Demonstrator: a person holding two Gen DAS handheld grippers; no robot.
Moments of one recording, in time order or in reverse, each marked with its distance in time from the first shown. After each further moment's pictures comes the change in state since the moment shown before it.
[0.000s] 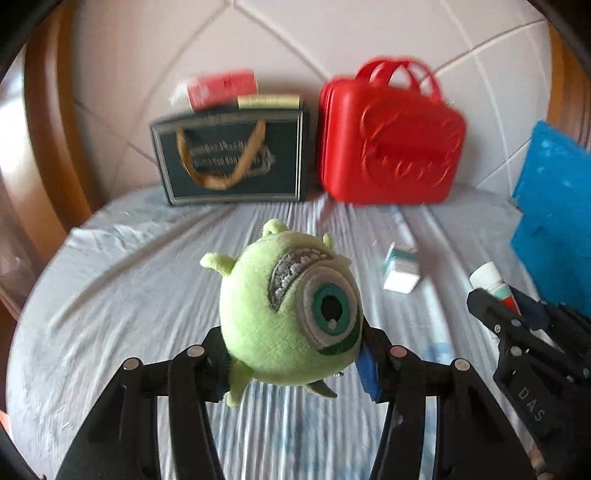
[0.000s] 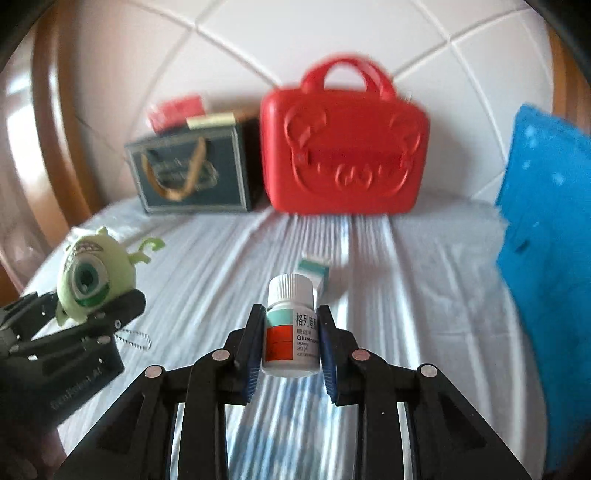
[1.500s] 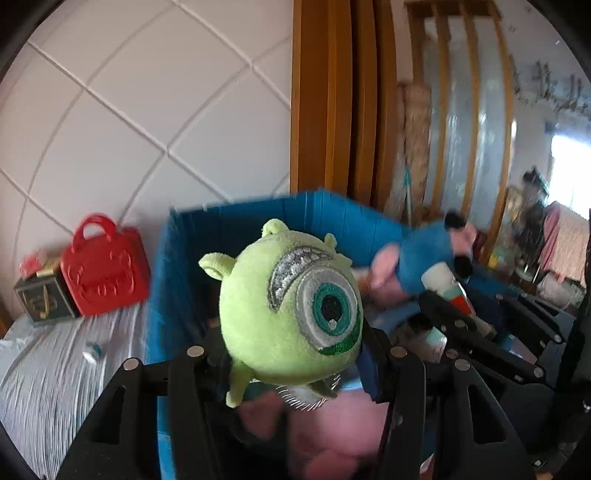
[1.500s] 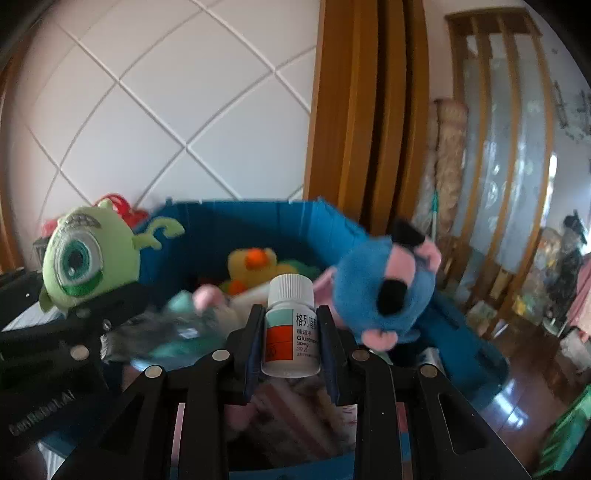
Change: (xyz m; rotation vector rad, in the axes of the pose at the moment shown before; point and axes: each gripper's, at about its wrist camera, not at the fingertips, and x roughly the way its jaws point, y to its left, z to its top) left arm -0.255 -0.540 -0.006 0.280 -0.193 -0.361; right arm -0.362 -0.475 -0.063 0.106 -0.208 -0.339
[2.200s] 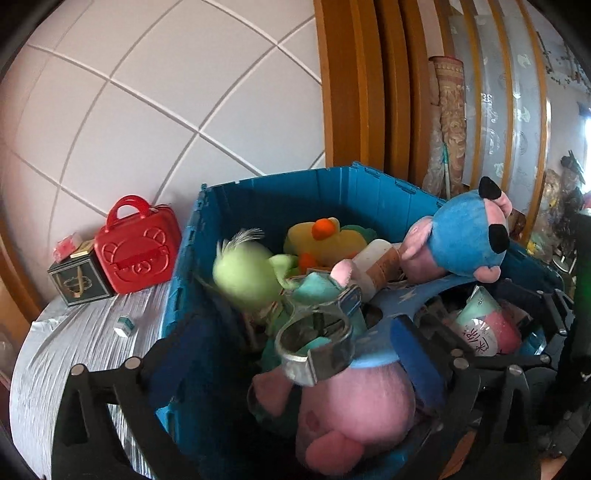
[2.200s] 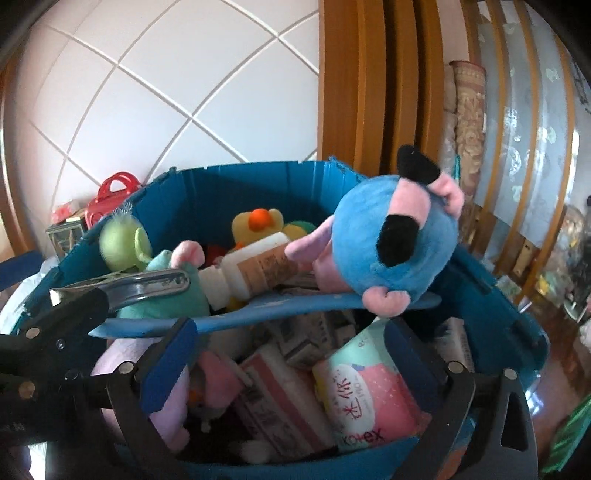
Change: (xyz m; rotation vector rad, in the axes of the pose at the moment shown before) left arm -0.004 -0.012 -0.010 -0.018 0.053 0.168; right arm 0.020 -0.023 -0.022 0.025 0.097 0.093
